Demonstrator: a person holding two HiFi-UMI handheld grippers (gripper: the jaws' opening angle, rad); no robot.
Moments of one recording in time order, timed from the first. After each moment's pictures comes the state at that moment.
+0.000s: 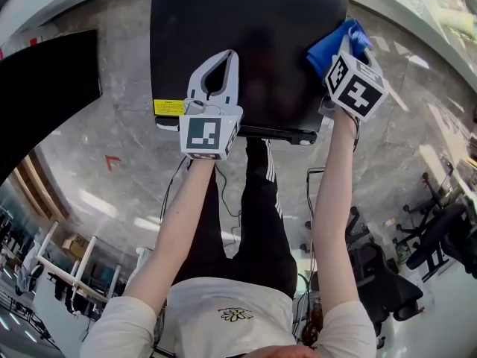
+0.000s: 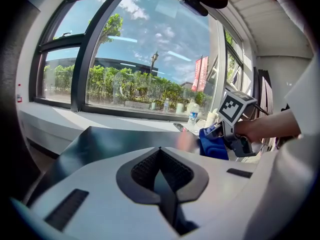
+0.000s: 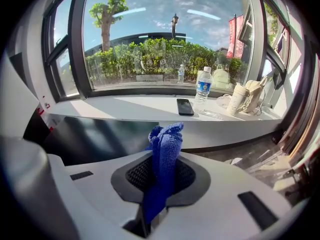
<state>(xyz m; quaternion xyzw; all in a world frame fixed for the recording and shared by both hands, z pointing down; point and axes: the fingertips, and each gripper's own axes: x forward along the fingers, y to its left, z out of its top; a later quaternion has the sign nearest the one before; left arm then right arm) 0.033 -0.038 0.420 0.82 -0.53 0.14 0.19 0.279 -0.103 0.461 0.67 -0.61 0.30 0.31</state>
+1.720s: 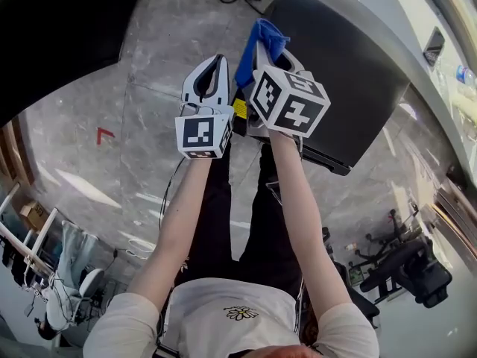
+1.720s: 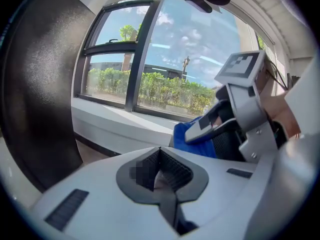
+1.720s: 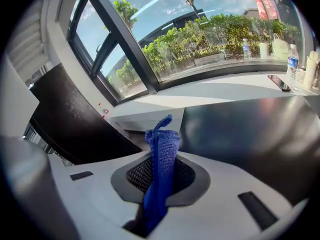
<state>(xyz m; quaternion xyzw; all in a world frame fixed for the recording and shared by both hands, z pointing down) -0.235 -0.018 0.428 0.70 -0.66 0.11 0.23 -0.165 -0.075 0.438 0.44 -0.76 0.42 0.24</state>
